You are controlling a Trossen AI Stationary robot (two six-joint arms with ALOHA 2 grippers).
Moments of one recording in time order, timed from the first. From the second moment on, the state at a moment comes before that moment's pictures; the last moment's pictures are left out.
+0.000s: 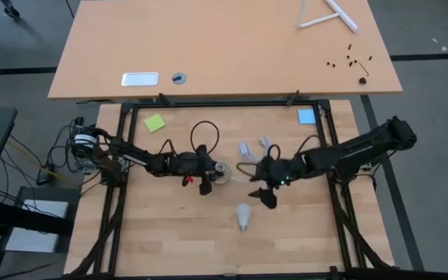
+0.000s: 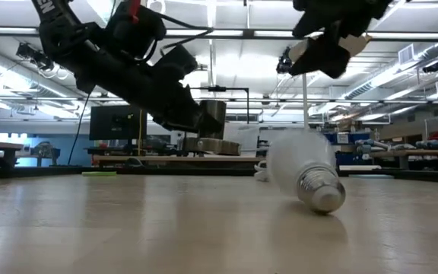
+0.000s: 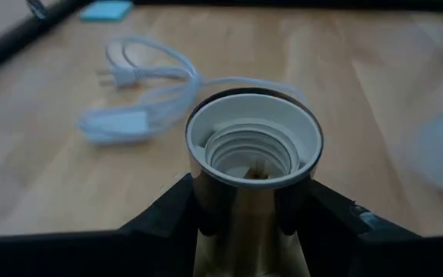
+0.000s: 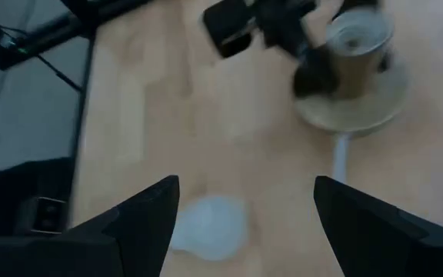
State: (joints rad) left arm -0.01 1.65 0.61 0.61 -0.13 -0.06; right arm 0.24 1.32 0.88 -0.26 0.07 0.56
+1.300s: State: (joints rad) left arm -0.02 1.91 0.65 0.79 -0.18 -0.14; right arm 0.45 1.71 1.08 -0.28 0.18 0.97
